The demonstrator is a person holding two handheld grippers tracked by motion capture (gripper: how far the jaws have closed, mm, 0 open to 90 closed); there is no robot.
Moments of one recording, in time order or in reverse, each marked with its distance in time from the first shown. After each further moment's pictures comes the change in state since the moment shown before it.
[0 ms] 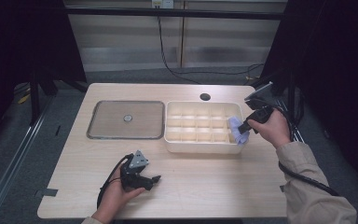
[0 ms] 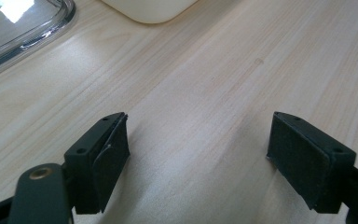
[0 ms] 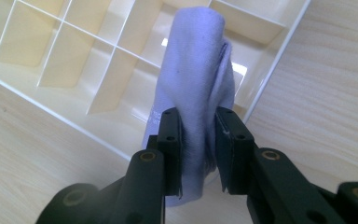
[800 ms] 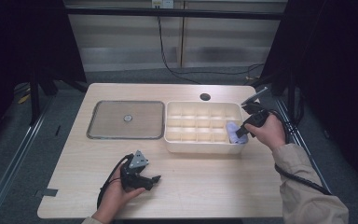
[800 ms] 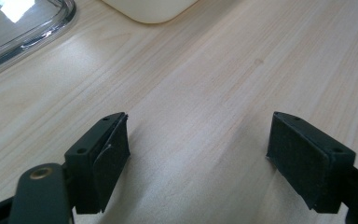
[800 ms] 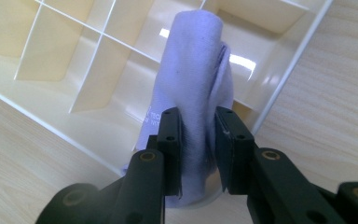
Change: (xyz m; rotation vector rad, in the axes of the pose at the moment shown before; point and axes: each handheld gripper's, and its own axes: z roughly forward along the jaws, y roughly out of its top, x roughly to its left) left arm 0.000 0.000 0.000 0.001 0.005 0.004; right arm -0.004 -0.002 0.023 0.037 0.013 -0.015
